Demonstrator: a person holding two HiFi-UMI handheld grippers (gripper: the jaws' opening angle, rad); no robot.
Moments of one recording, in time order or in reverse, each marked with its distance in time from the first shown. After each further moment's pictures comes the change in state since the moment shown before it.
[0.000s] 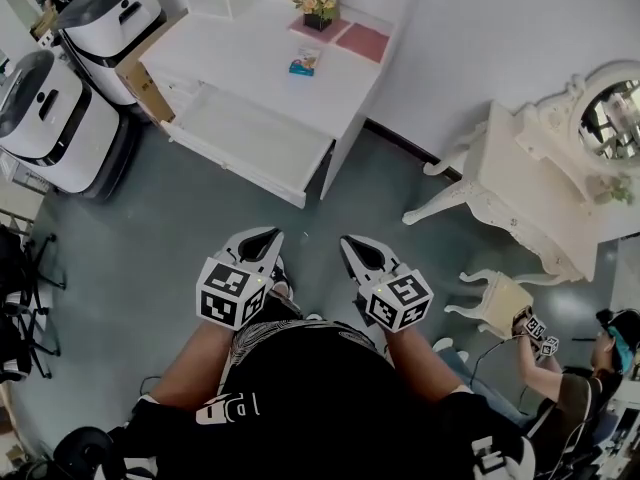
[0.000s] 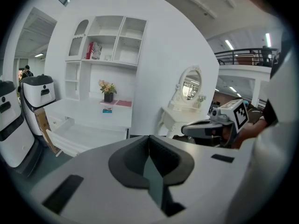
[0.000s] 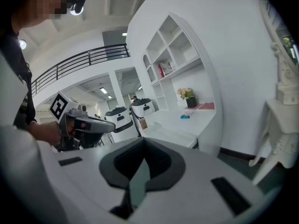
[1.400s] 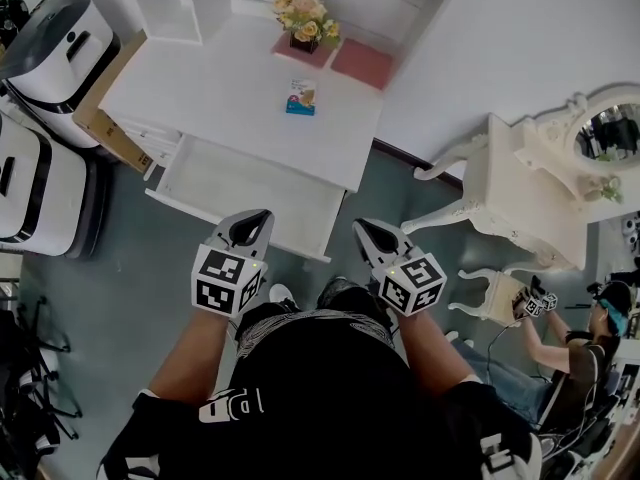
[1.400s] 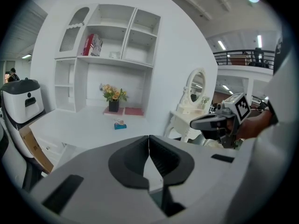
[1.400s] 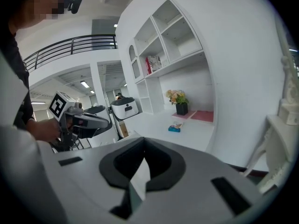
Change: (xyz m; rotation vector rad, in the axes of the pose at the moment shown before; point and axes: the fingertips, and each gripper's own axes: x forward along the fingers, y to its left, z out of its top) left arm 0.111 0.230 0.116 0.073 -0.001 -0.093; right arm 0.197 -0.098 0.108 -0.012 0.035 -0.210
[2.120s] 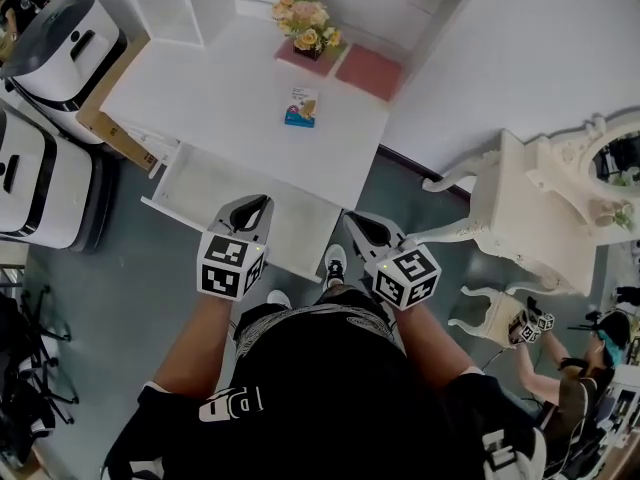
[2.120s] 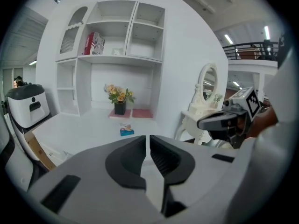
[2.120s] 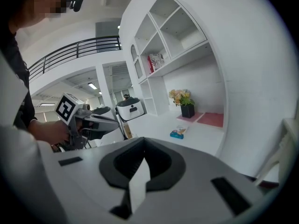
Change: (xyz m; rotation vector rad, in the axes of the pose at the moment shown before) left arm 0.075 0.027 0.033 0.002 0.004 0.116; right arm 0.046 -0.050 0.029 -0.017 0.000 0.117
